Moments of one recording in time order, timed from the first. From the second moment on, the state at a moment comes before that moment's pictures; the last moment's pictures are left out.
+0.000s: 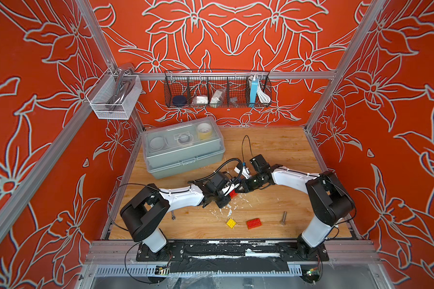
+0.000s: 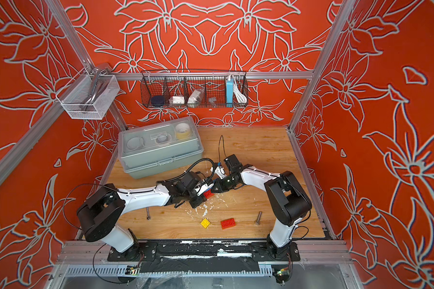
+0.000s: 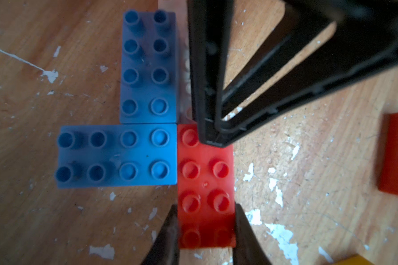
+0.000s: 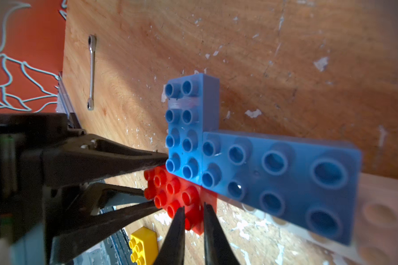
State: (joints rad) left arm -0.78 1.60 0.81 -0.18 0.12 0.12; right arm 0.55 1.73 0.96 -0.41 -0.67 0.14
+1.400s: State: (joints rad) left arm -0.64 1.10 0.45 0.05 0.39 -0.96; right arm 0.64 0.90 0.75 -0.86 -0.30 -0.83
